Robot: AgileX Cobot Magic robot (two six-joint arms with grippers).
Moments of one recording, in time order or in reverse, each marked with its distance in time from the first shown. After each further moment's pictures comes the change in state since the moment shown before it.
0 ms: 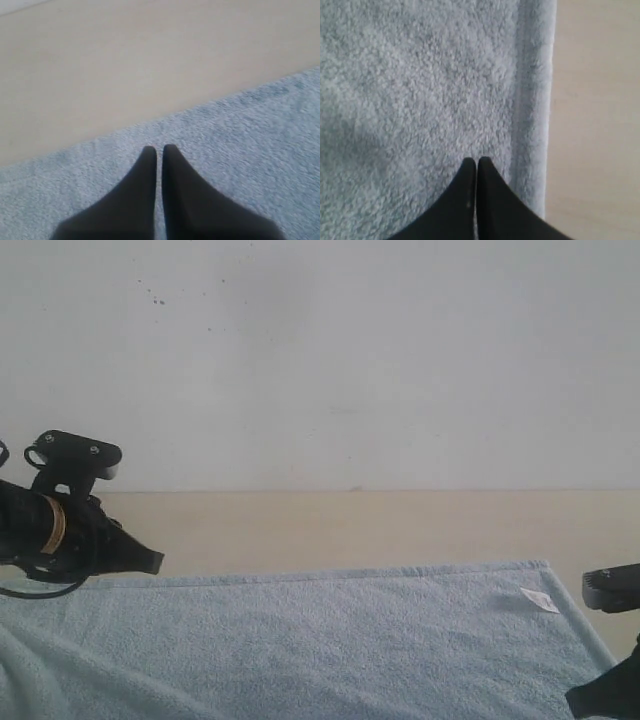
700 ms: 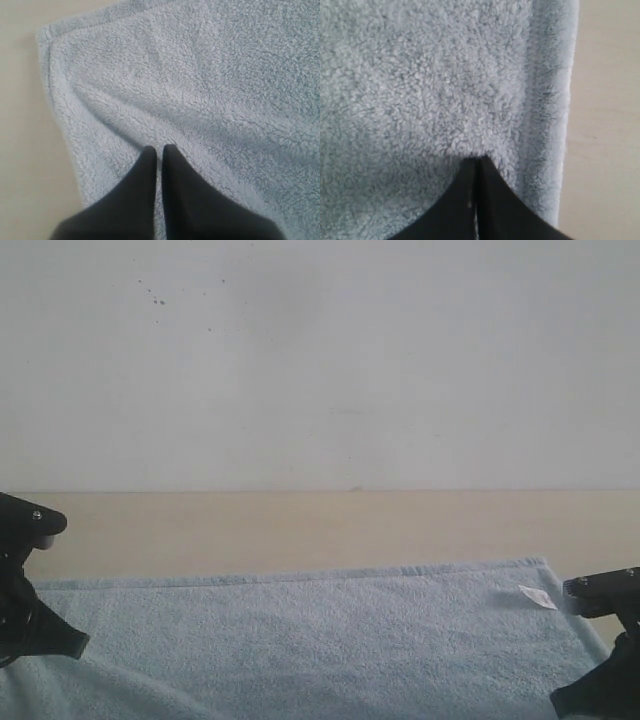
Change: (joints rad) left arm -0.031 -0.129 0.192 -0.074 0.336 0.040; right arm -0.006 0.170 -0.053 -0.010 -0.075 -0.026
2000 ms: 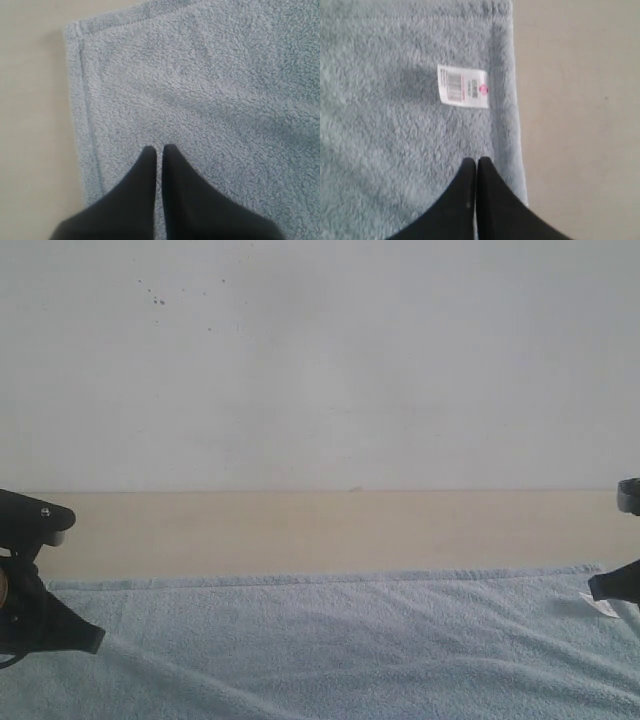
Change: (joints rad) left arm 0.000 0.000 0.003 -0.039 -0.084 0.014; right arm -0.149 -0.054 -0.217 -0.046 0.037 0.045
